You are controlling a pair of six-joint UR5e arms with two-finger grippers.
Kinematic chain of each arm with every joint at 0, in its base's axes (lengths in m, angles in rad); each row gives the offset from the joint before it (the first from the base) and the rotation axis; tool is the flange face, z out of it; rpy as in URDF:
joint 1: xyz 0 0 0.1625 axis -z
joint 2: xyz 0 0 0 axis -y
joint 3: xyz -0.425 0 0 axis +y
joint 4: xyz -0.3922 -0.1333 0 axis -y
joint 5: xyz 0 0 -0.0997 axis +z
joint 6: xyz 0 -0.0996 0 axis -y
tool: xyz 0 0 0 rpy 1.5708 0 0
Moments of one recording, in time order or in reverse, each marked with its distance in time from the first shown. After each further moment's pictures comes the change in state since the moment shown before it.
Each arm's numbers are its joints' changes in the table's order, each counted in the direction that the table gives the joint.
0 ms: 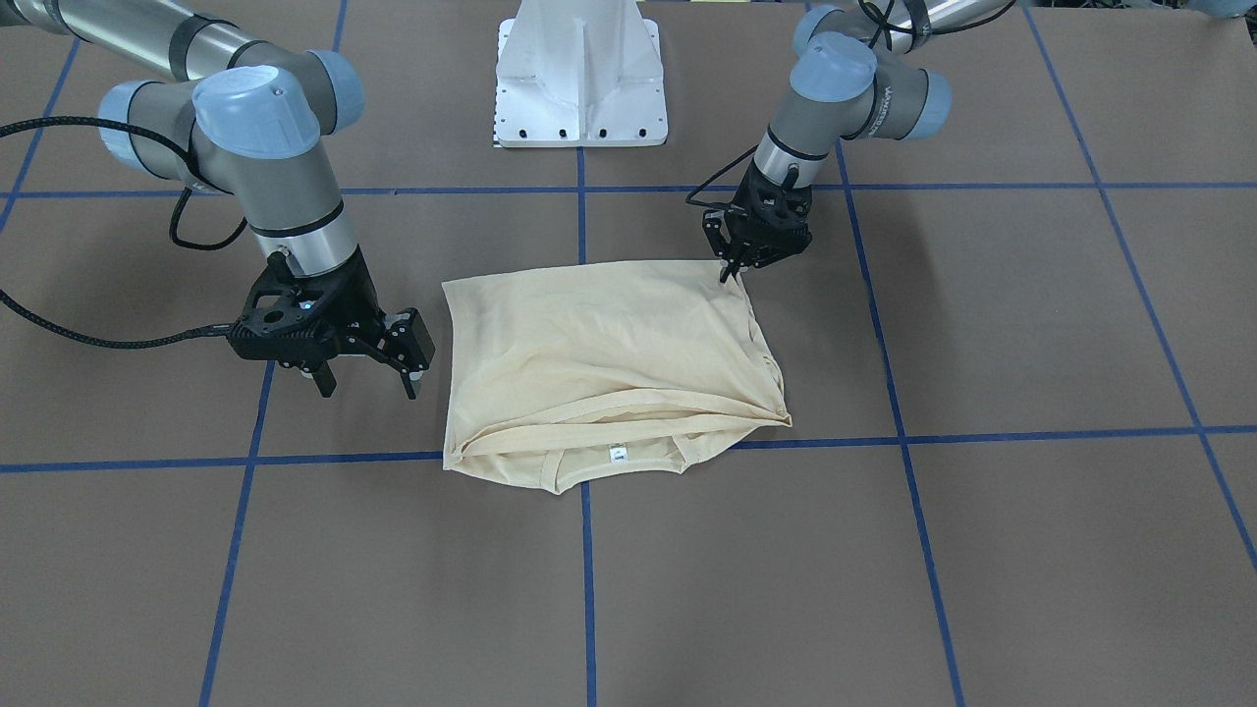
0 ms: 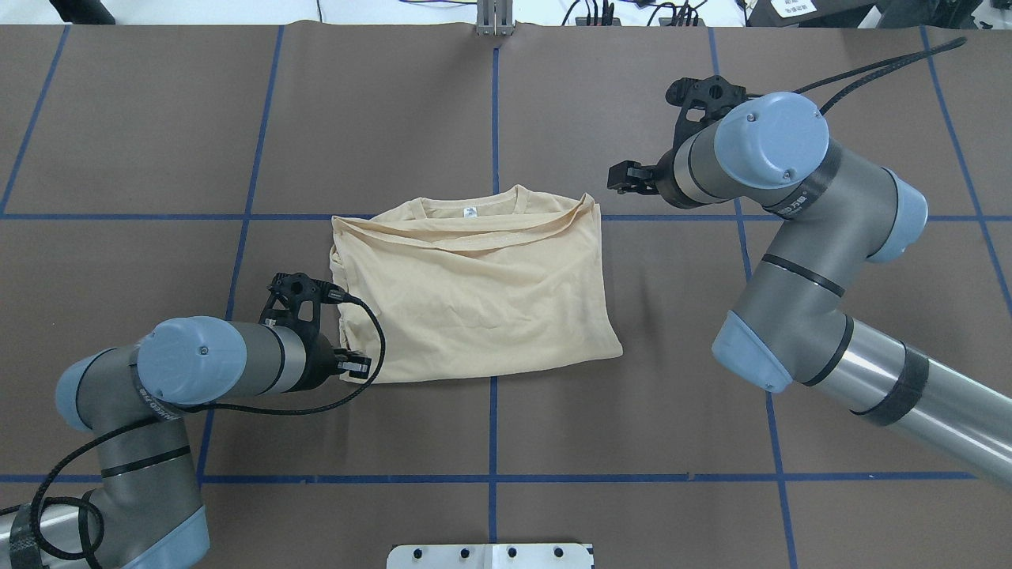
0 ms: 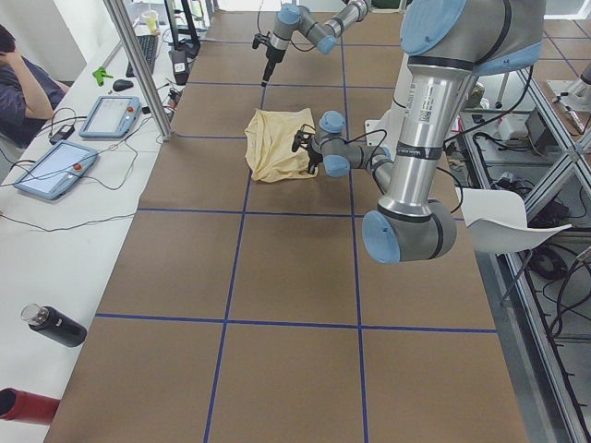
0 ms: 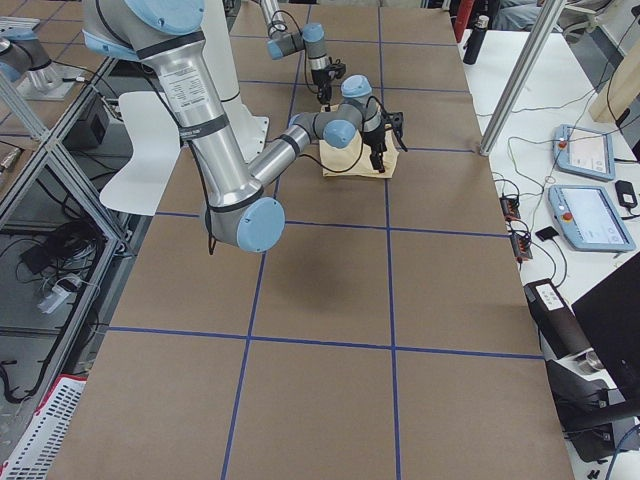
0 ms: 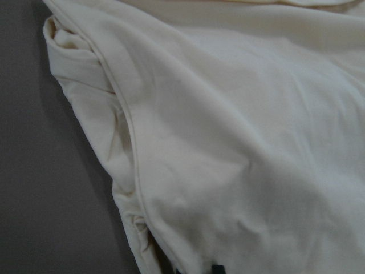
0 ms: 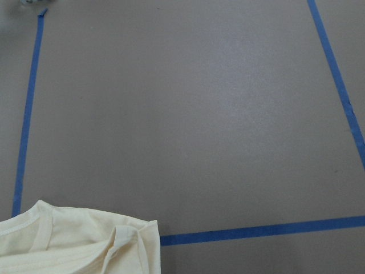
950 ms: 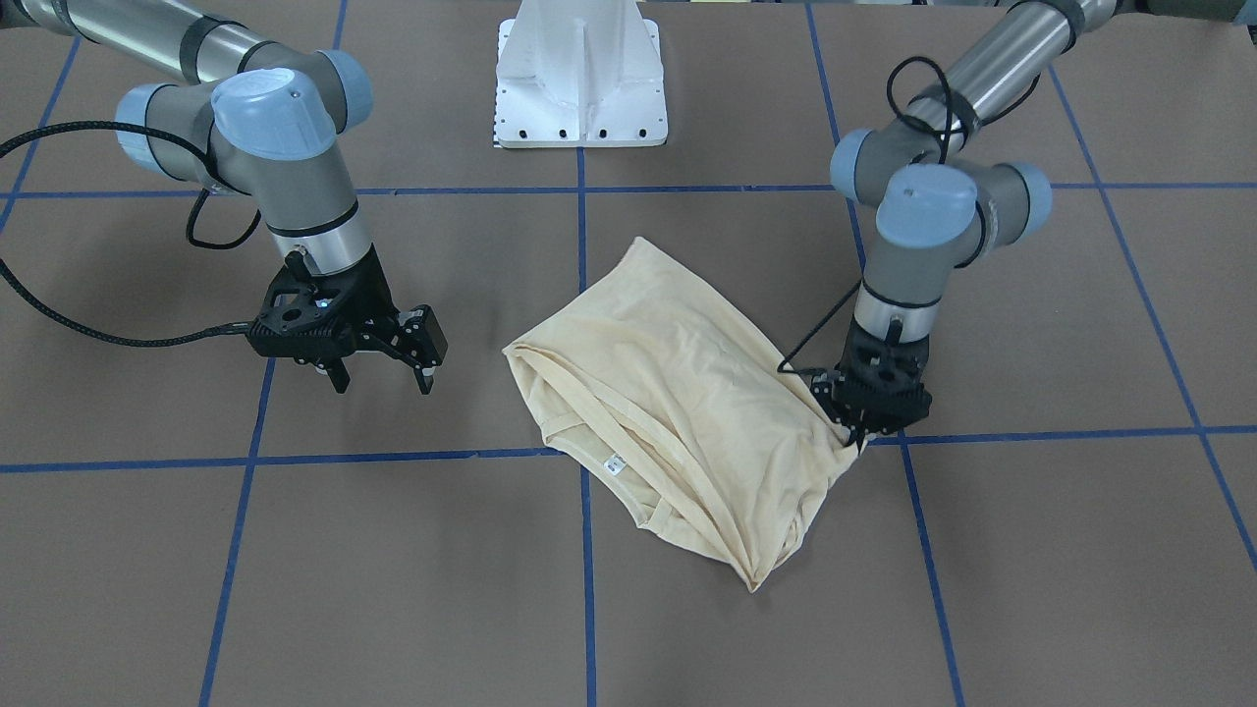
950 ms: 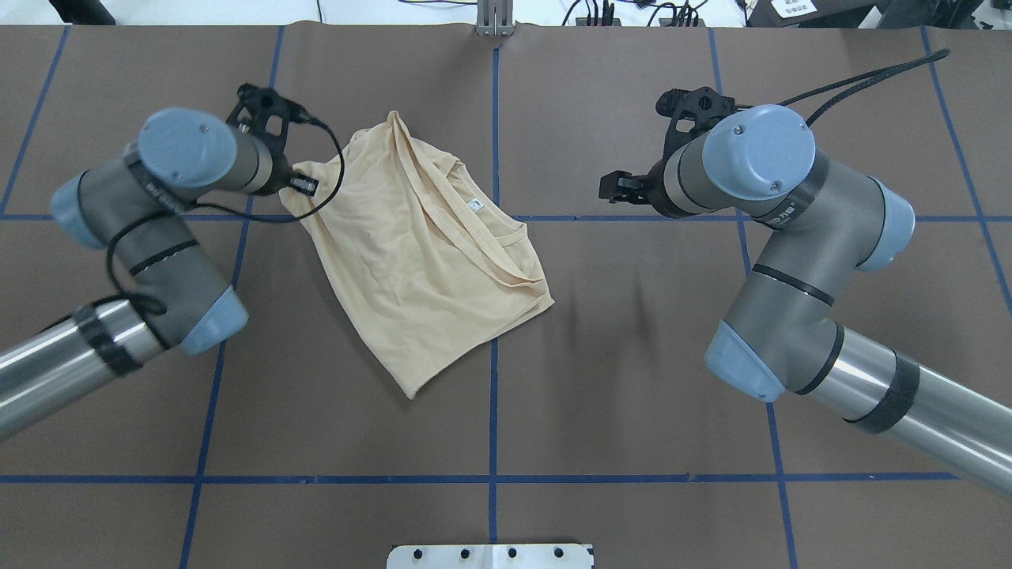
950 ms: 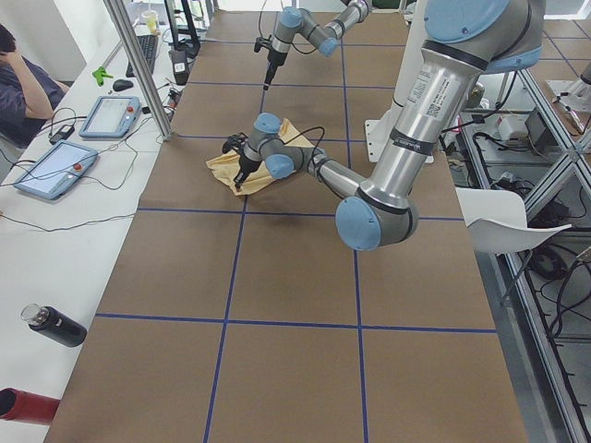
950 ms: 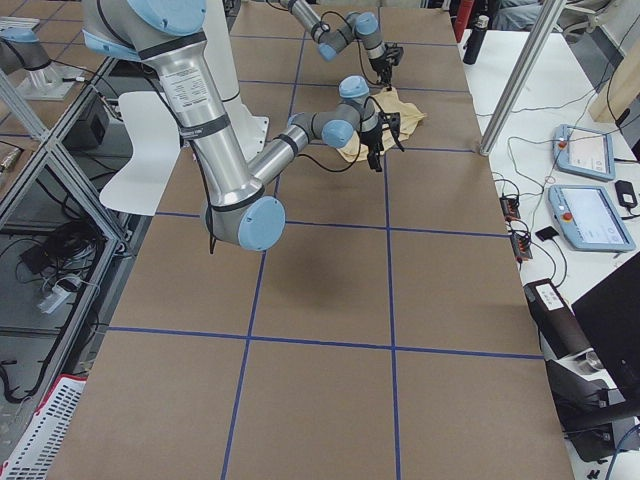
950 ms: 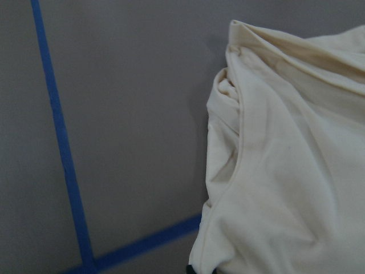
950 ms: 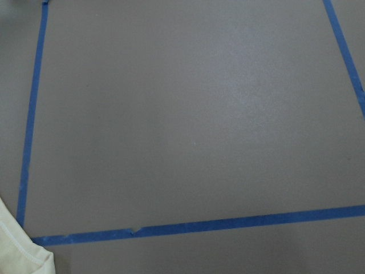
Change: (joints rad) left arm 0.388 -0.312 -0.439 0.060 0.000 0.444; right arm 0.021 0.006 0.006 0.002 0.005 0.013
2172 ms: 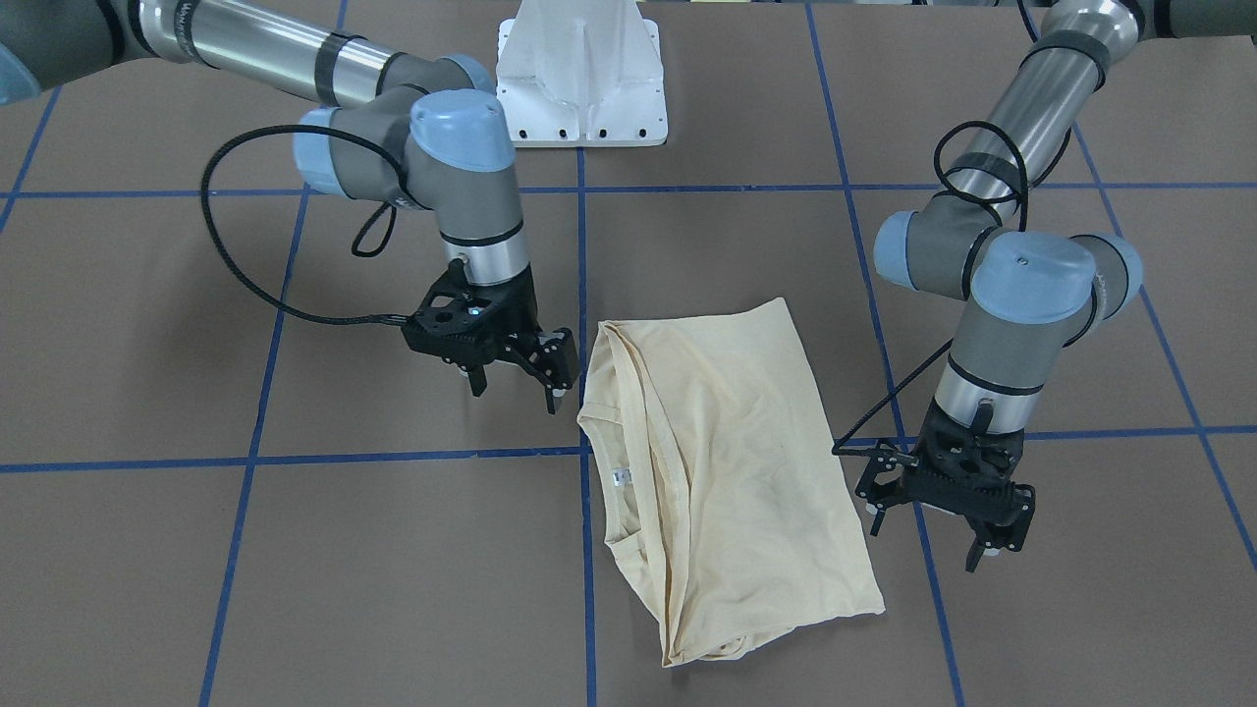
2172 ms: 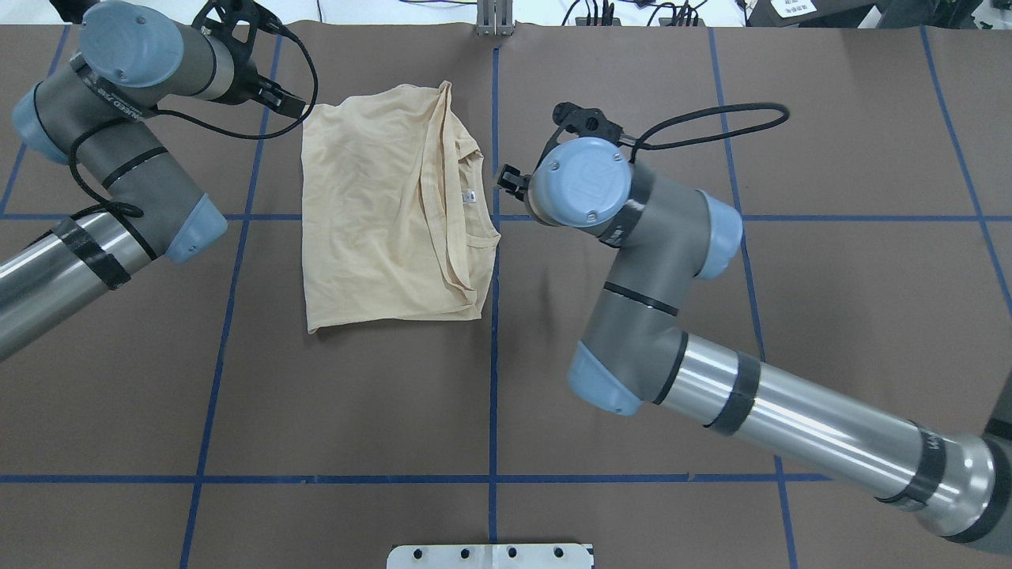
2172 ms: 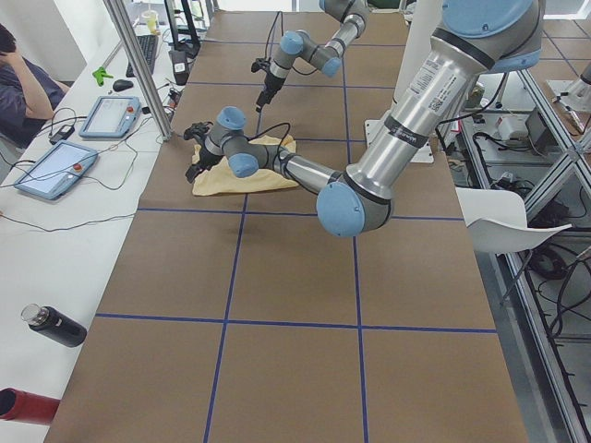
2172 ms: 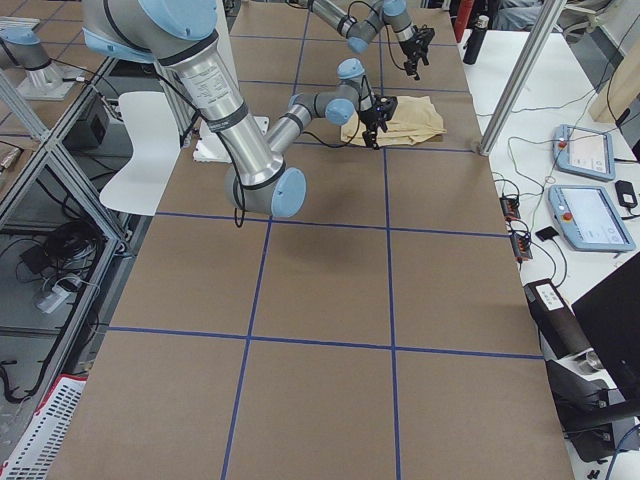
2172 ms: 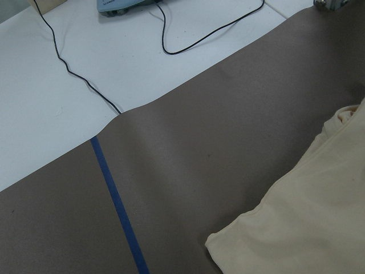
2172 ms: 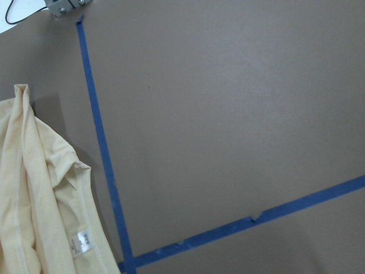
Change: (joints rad) left arm 0.140 -0.039 -0.087 -0.179 0.074 0.217; right arm 0.141 0.299 0.274 -0.018 0.198 0.396
